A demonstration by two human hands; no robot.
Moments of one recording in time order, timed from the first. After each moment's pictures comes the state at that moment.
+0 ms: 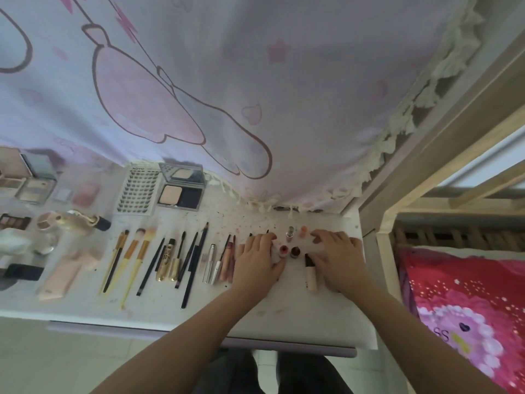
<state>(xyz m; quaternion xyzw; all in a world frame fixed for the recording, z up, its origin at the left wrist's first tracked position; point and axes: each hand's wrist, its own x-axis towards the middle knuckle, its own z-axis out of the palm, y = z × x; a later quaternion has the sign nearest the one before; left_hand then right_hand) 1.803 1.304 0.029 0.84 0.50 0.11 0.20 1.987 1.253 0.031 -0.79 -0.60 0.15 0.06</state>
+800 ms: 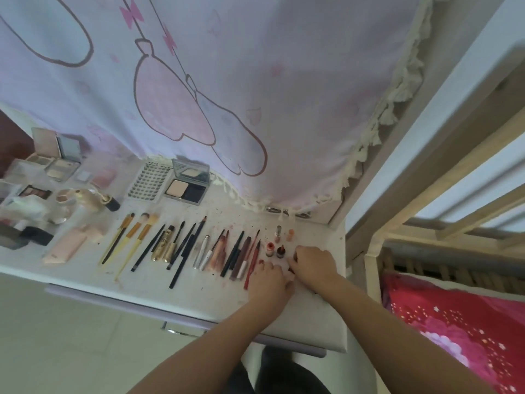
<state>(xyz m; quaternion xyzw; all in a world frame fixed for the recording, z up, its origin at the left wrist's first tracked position) 1.852 1.244 0.018 0.80 0.56 -0.05 0.21 1.971 1.257 0.052 -0.75 -0.63 0.19 -0.06</state>
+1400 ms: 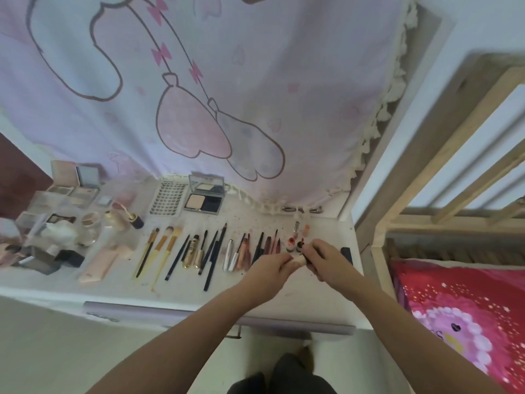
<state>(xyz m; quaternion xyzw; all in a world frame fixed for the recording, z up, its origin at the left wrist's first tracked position) 1.766 1.253 0.095 0.82 0.40 0.06 0.41 1.922 1.204 0.115 -0.67 -0.43 0.49 0.35</state>
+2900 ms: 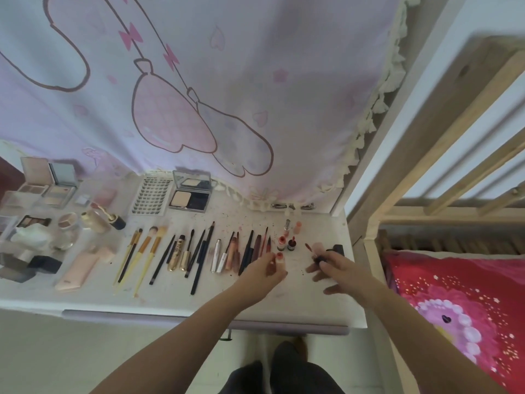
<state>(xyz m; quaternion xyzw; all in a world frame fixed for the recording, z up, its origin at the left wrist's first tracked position) 1.770 1.262 0.057 0.70 0.43 0.07 0.56 1.972 1.184 0.081 -0.69 -0.32 0.58 0.31</state>
